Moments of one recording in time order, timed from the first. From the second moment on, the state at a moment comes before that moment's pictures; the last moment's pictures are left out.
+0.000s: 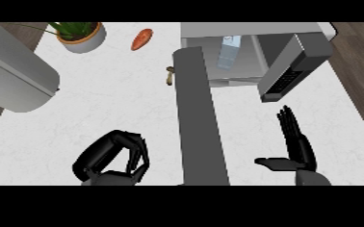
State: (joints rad) left arm 0.04 0.00 -0.08 -1.60 -0.16 -0.67 -0.19; right arm -0.28 -0.15 -0.35 -0.48 0.15 0.22 -0.94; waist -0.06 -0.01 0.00
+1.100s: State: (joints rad) left arm -0.20 0.01 -0.65 -1.20 -0.11 -0.15 -0.31; right arm 0.29 -0.25 -0.22 -1.35 -0.18 0.49 -0.70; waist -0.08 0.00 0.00
